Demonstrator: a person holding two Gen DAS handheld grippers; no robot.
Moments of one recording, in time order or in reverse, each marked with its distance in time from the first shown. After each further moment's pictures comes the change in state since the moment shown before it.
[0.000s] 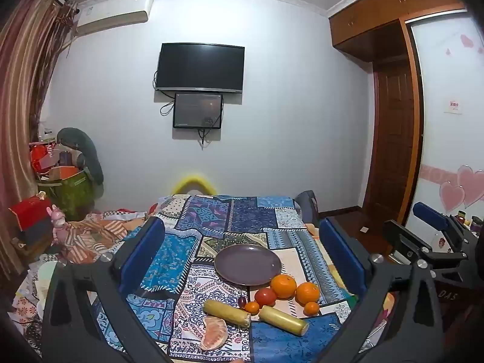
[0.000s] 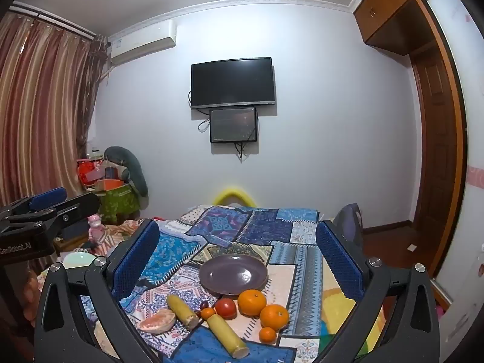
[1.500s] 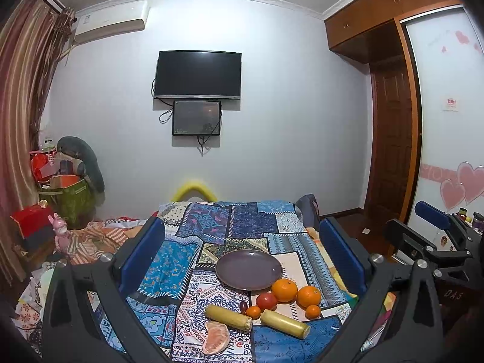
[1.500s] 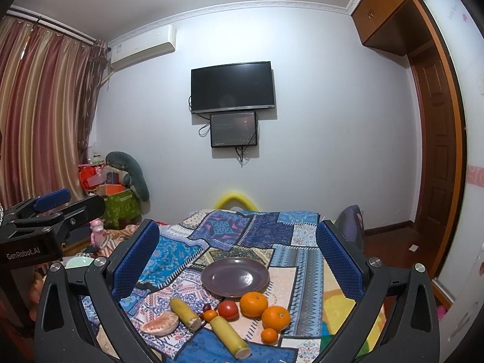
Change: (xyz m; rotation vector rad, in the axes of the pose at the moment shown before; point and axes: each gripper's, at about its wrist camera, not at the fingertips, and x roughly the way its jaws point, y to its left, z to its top) left arm -0.004 -0.007 0.003 0.031 -0.027 0.000; right arm -0.005 0.002 0.004 0.014 -0.018 0.004
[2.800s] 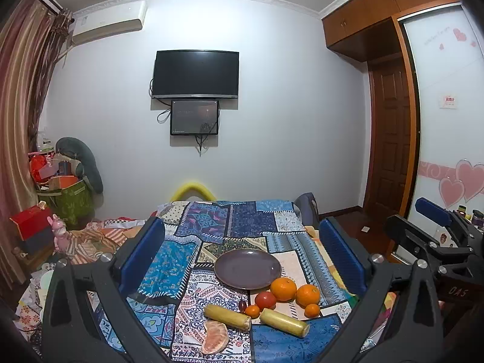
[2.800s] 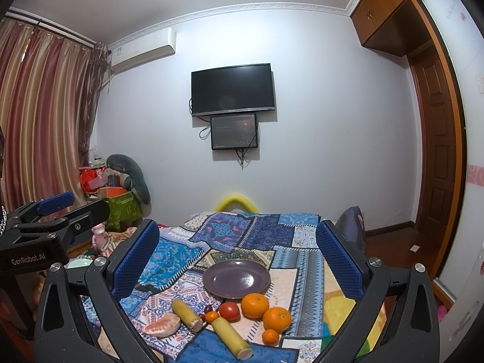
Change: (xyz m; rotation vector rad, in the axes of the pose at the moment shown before) left arm 0.001 -0.003 -0.003 0.007 0.007 -0.005; right arm -0.004 -0.001 0.004 0.006 -0.009 0.003
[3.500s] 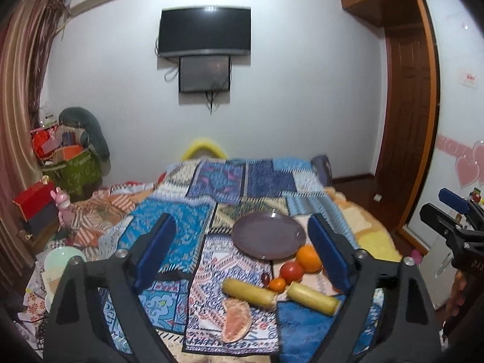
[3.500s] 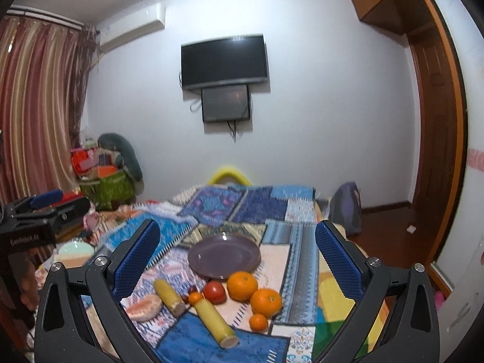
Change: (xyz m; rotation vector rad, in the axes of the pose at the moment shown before) left arm 0.073 0.037 -0.036 0.003 0.225 0.048; right arm 0.043 -0.030 -0.032 0.013 0.161 -0.024
